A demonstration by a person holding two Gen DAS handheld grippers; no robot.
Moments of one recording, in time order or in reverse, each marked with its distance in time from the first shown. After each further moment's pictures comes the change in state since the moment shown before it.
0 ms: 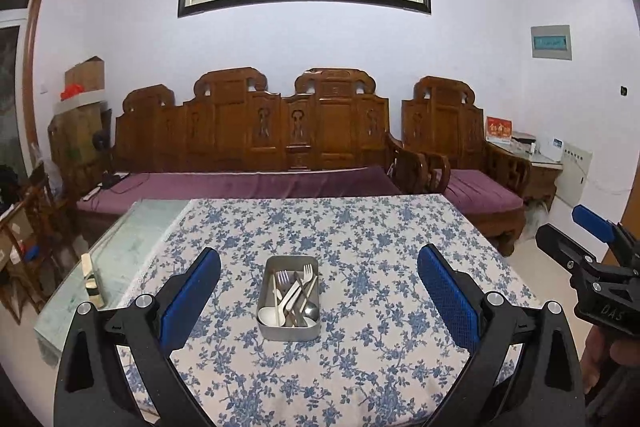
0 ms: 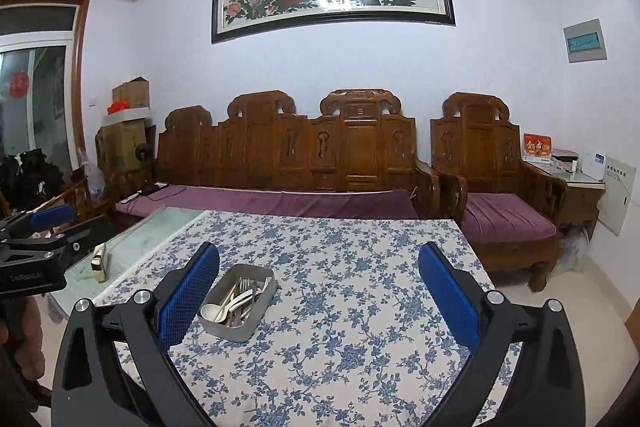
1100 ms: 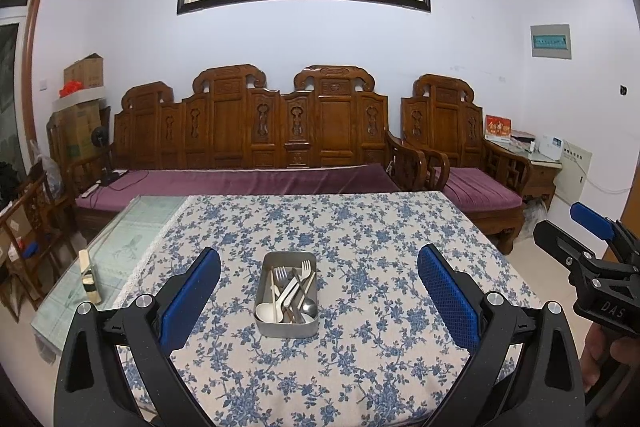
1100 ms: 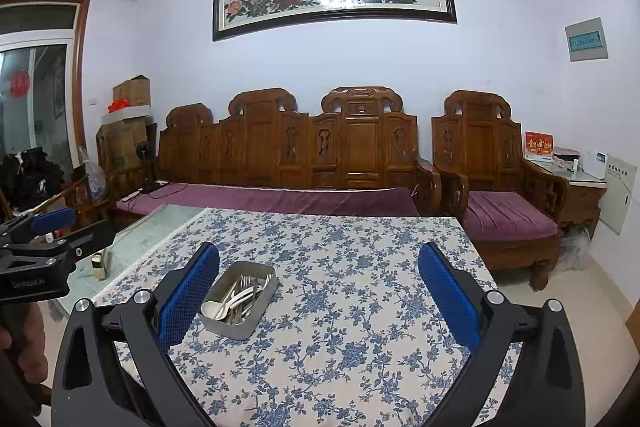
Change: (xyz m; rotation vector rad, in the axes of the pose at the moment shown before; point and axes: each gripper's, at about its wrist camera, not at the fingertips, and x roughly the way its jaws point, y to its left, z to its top) left arm 0.002 -0.001 -0.009 -0.005 0.006 -0.002; right arm 0.003 0.003 -0.003 0.005 0.007 0.003
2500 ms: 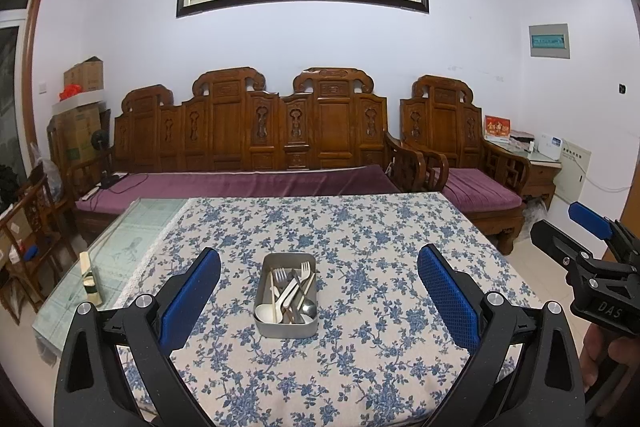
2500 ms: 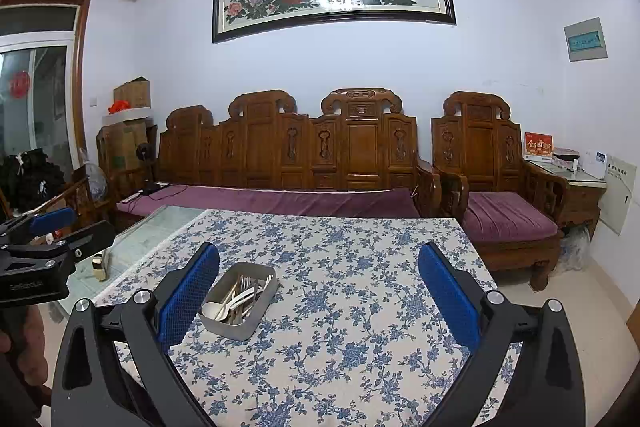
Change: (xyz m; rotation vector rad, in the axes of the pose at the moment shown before) left arm -0.002 0.000 0.001 0.008 -0.004 -0.006; right arm -0.001 0.001 -0.004 -0.004 -0.008 -0.002
